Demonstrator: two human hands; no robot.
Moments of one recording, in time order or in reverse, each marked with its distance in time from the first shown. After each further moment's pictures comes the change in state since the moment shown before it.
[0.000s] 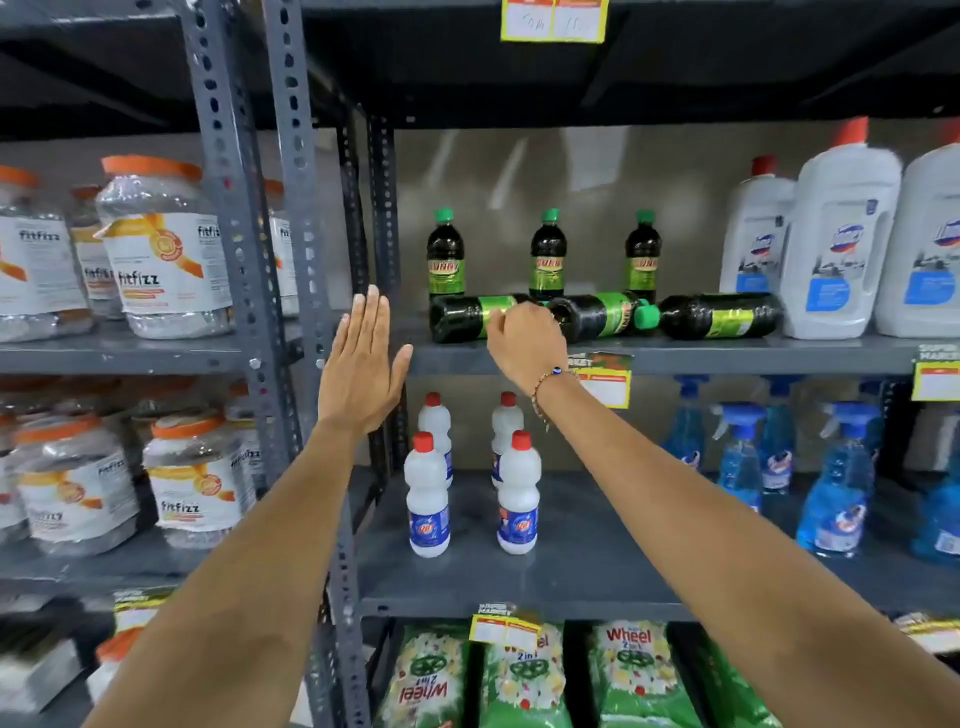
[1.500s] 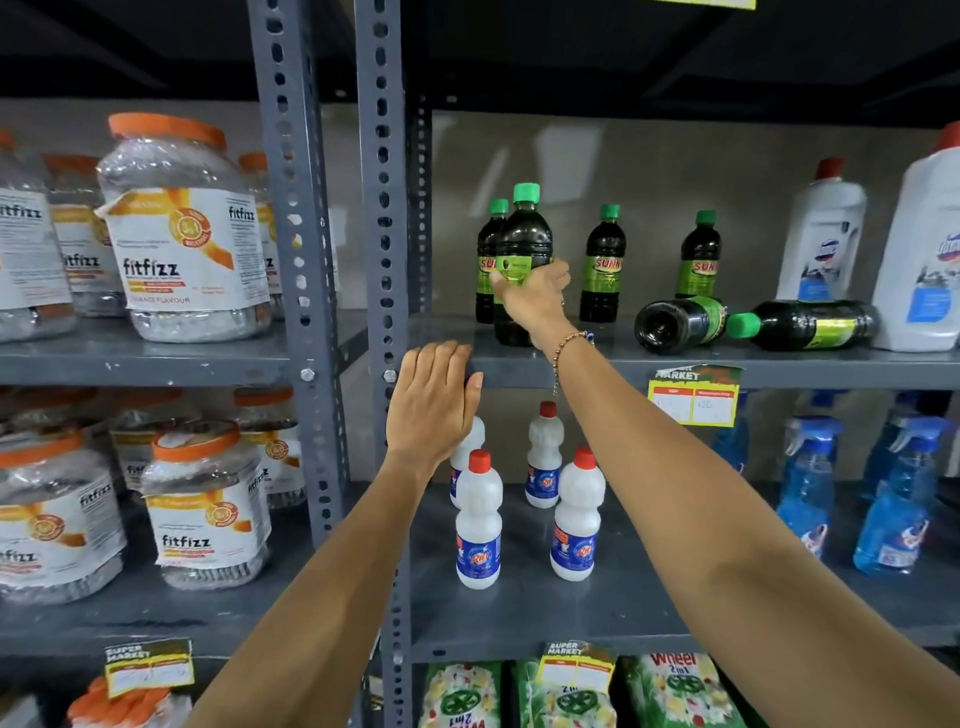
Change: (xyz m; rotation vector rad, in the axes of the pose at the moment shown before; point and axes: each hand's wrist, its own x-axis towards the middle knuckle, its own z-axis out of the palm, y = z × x) left_hand -0.005 -0.041 0.052 0.062 0.300 0.154; right_hand 0.107 -0.061 0.108 0.461 0.030 0.410
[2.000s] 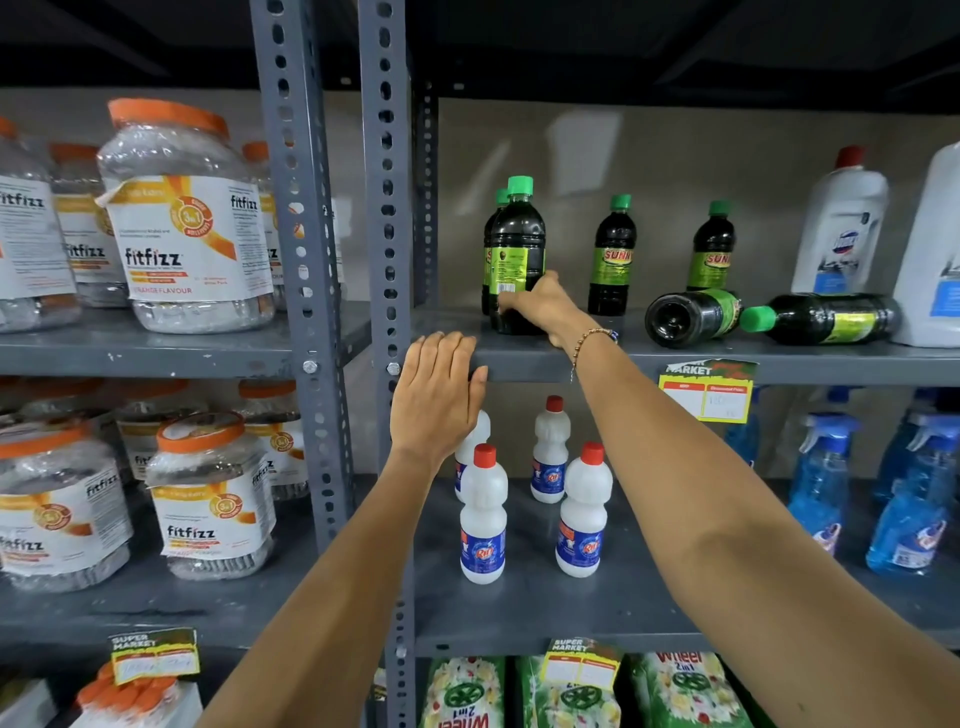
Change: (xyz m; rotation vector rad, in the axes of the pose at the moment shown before) left_hand -0.002 0.001 0.001 0.019 -0.019 -0.030; right_hand 0.015 0.023 -0.008 0.073 -0.289 0.117
